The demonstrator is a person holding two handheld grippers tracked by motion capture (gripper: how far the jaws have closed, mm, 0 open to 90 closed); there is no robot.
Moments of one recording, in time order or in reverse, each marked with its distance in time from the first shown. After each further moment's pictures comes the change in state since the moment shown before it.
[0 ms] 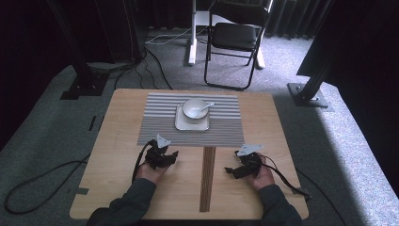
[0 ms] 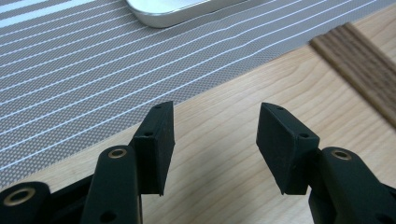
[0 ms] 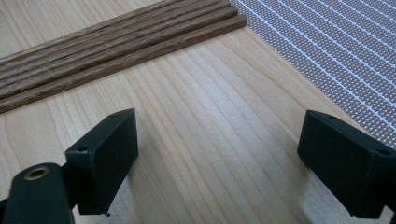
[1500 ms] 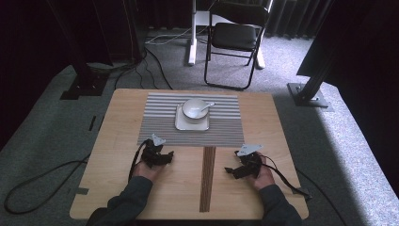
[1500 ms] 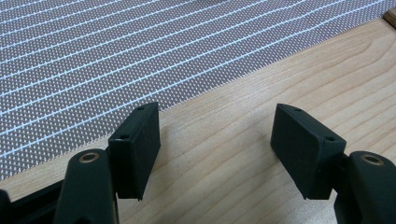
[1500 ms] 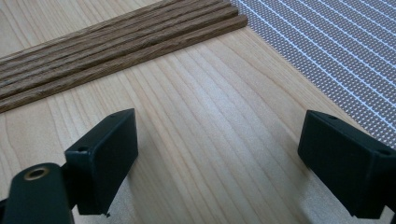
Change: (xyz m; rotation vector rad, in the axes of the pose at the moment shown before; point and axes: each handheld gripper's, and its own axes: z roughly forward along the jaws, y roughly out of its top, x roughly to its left) left arm 0.027 -0.015 0.021 0.052 0.053 -0.038; right arm 0.000 0.000 0.000 0.000 0.002 -0.001
